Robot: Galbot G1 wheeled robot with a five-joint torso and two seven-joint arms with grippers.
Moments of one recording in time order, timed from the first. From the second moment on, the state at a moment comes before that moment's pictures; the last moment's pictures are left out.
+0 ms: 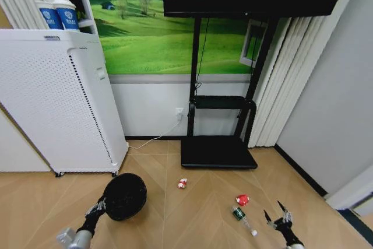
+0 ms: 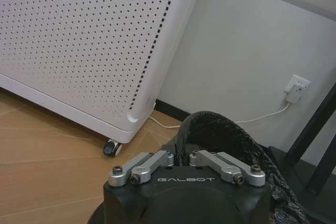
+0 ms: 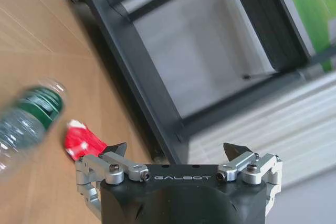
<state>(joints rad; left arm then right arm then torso) 1.61 -1.09 -0.65 -1.70 -0.90 -0.16 0.03 -1.26 0.90 0.22 0.83 -0.54 0.60 0.67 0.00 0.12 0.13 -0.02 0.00</state>
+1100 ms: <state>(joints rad) 1.62 -1.09 -0.66 -1.69 -0.90 -0.17 0.03 -1.21 0.94 -0.01 0.78 -0.51 0.65 0.61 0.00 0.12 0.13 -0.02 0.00</state>
